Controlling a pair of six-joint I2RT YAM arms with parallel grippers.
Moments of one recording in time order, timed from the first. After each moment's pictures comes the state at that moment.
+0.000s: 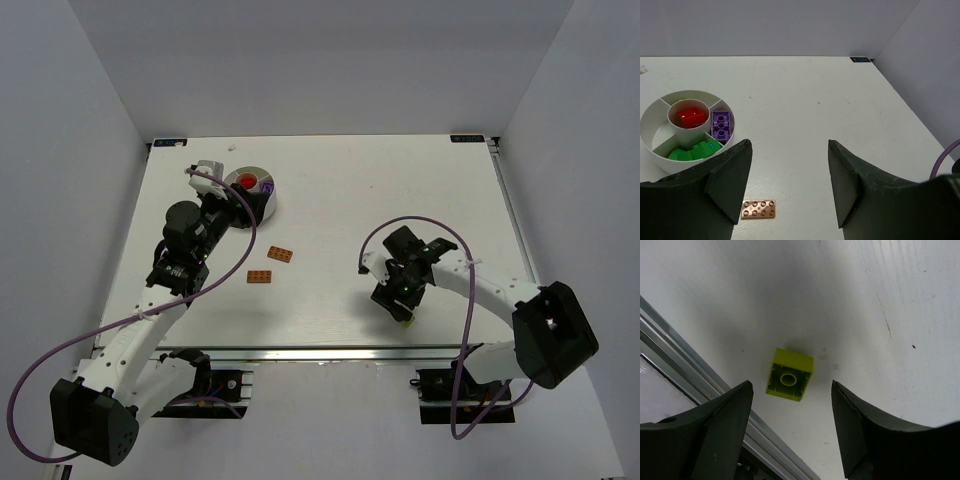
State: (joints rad) left arm -0.32 0.95 0.76 0.18 0.12 -0.30; right arm 0.63 1.35 0.80 -0.82 -0.18 -0.49
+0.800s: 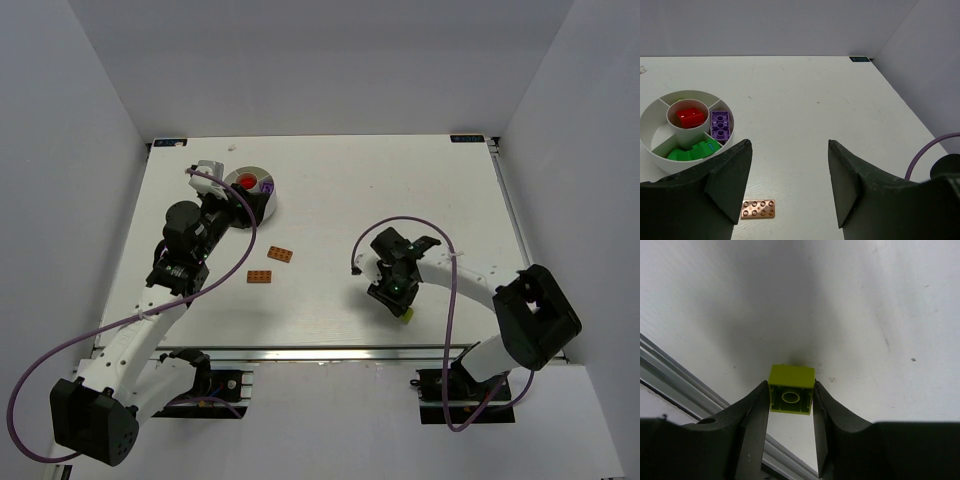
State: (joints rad) left arm -0.32 0.95 0.76 0.18 0.12 -0.30; right arm 0.68 1.47 0.84 -0.79 -0.11 -0.42
